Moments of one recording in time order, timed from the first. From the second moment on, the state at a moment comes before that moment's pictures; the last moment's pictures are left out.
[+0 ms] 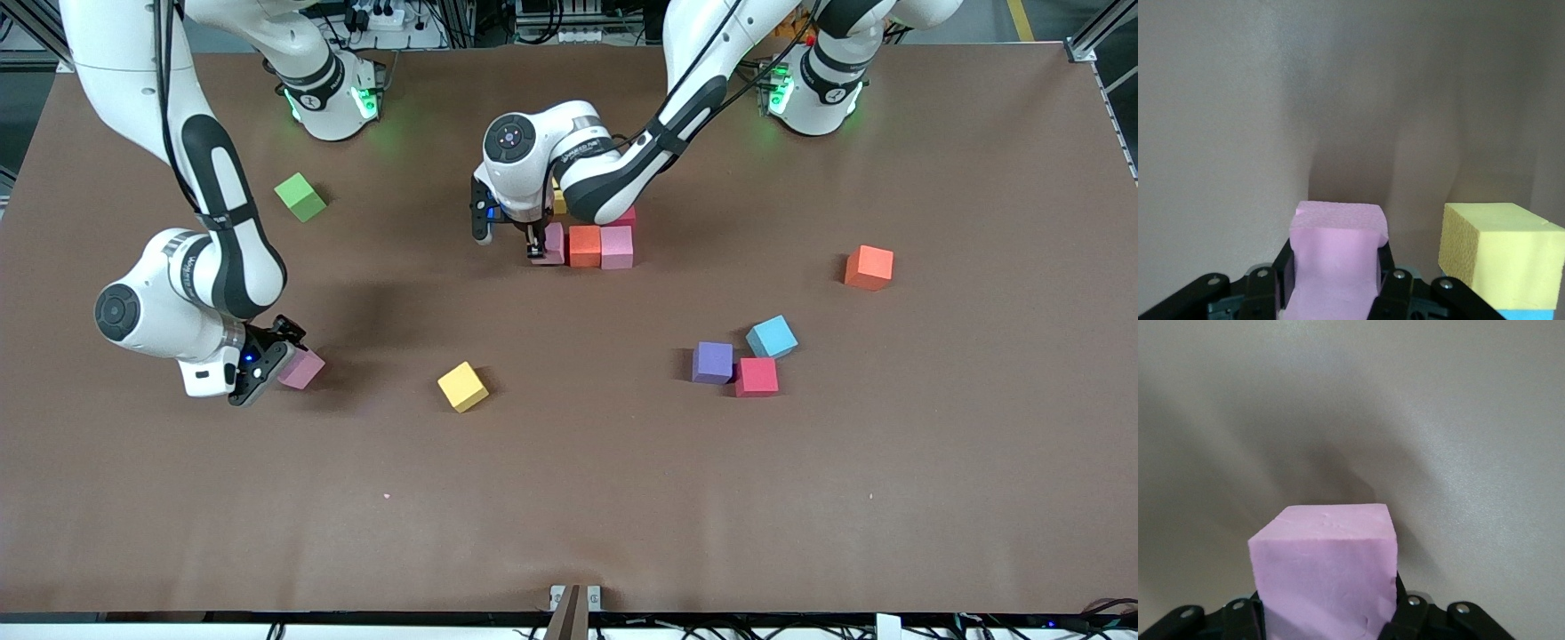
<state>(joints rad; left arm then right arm) -0.71 0.74 -0.39 -1.54 0.22 2.15 0.37 0.32 0.50 -0.36 -1.99 0.41 2.32 -1.16</state>
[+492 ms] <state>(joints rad) -0.71 0.75 -0.39 -1.54 0.22 2.16 0.37 0.32 0.50 -0.36 -1.98 0.41 2.32 -1.15</state>
